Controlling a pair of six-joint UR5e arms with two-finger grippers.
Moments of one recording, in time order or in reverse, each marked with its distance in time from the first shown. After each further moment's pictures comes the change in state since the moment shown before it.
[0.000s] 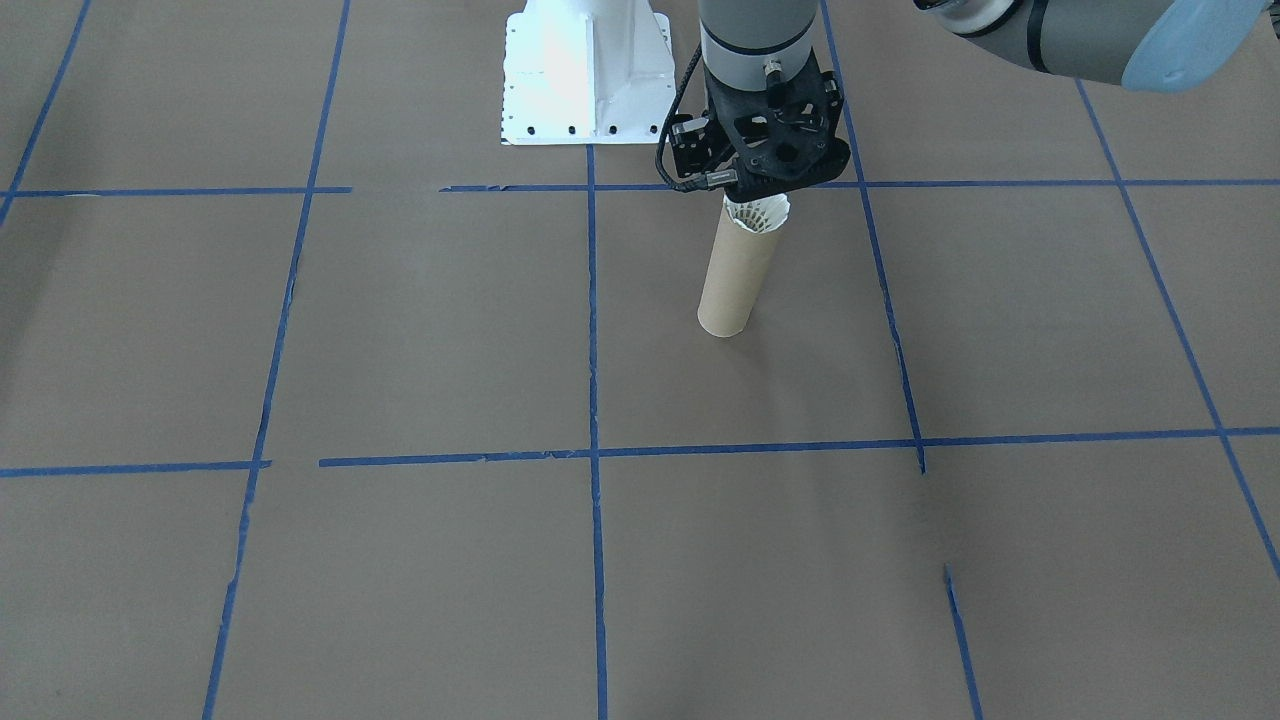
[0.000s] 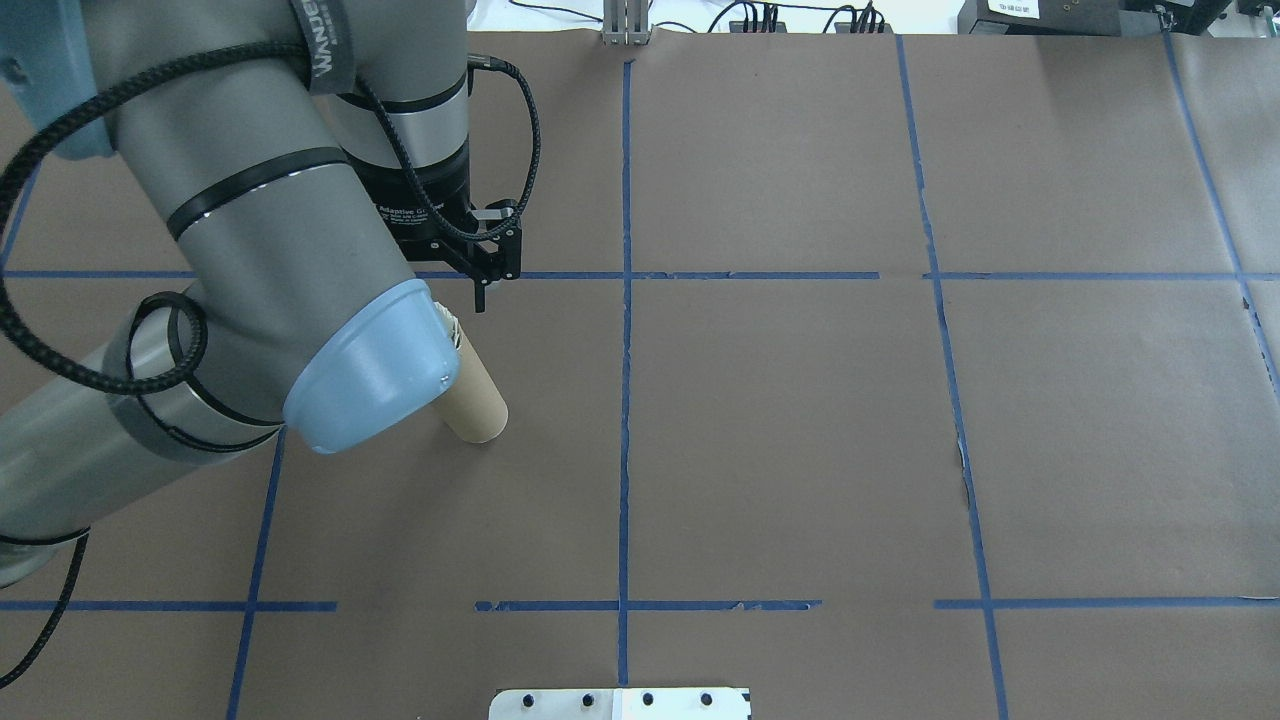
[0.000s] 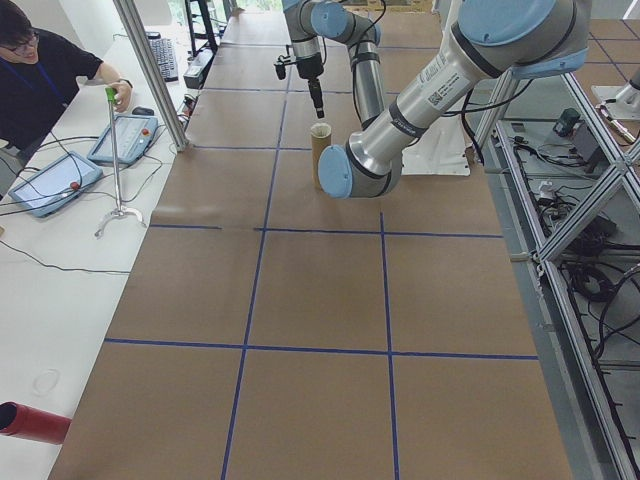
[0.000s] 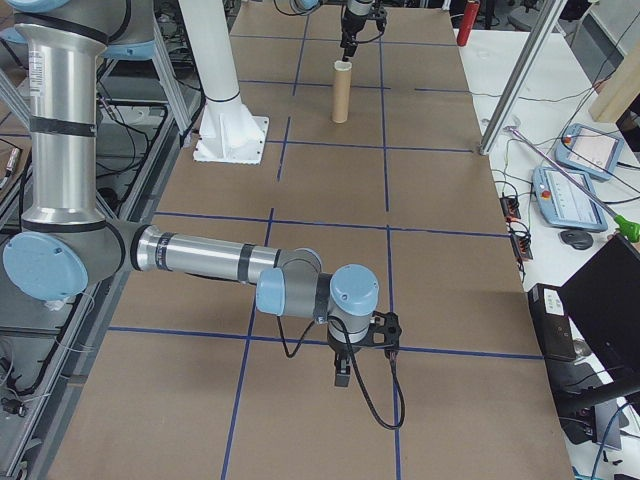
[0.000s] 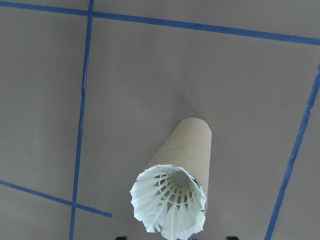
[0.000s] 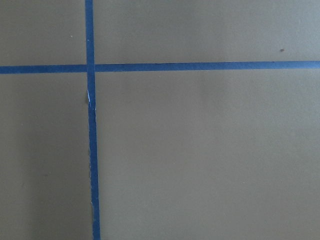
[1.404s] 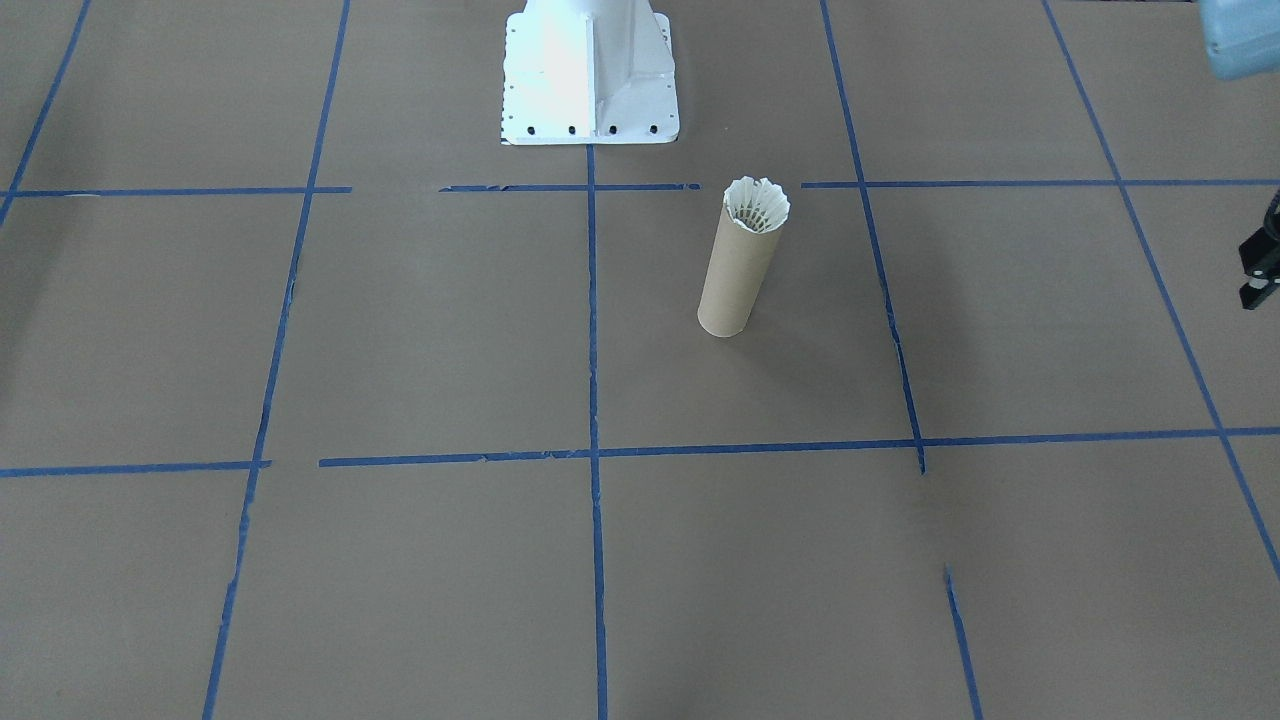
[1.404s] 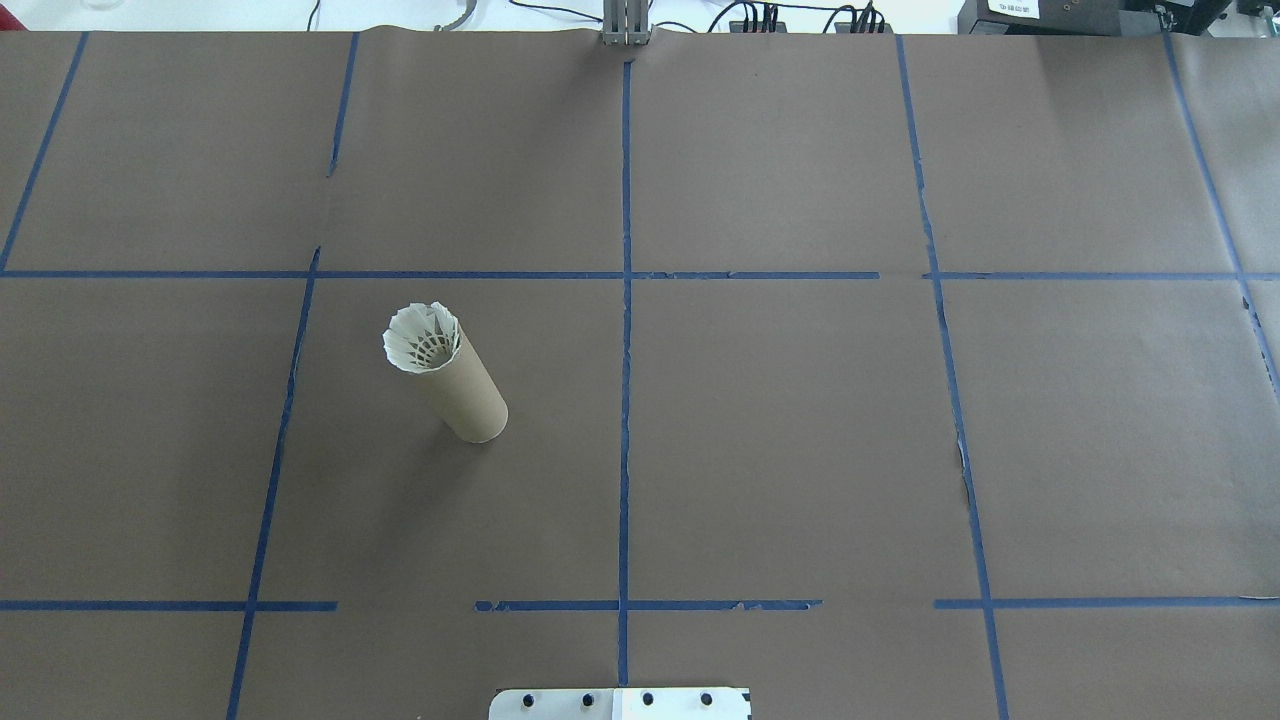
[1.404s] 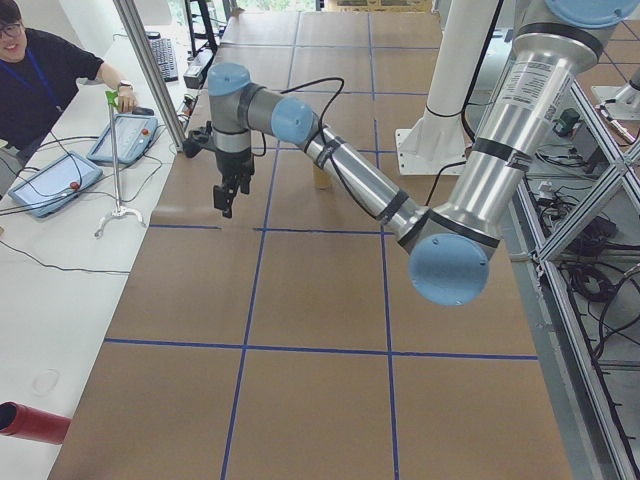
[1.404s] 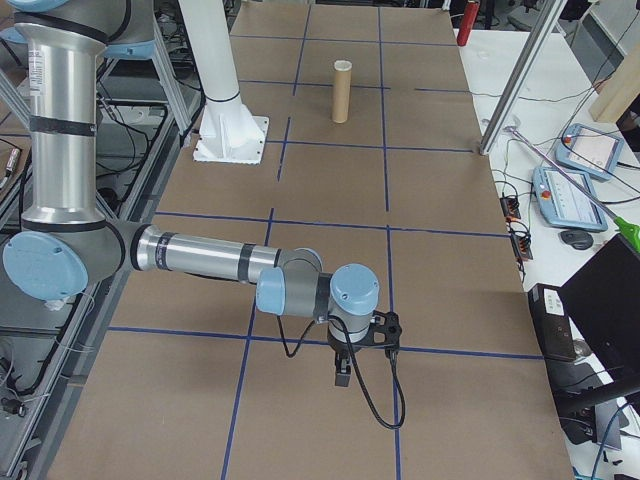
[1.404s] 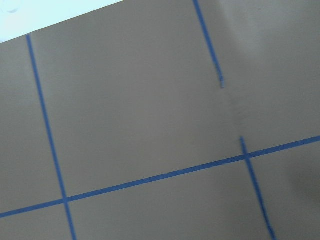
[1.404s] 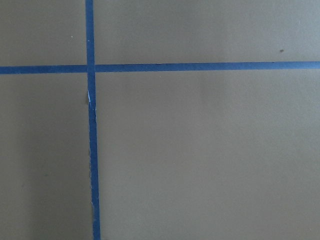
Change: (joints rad) left arm -0.643 0.661 0.072 -0.626 -0.068 0.963; right arm 0.000 0.000 0.000 0.000 0.000 0.000
